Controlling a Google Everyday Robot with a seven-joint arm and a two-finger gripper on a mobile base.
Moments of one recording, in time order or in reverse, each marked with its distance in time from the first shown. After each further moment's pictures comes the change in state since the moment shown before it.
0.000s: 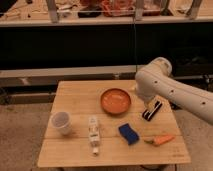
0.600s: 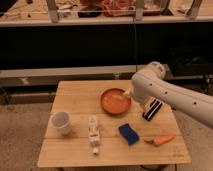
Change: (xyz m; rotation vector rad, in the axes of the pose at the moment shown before) arm -0.015 -0.013 0.030 0.019 -0.047 -0.167
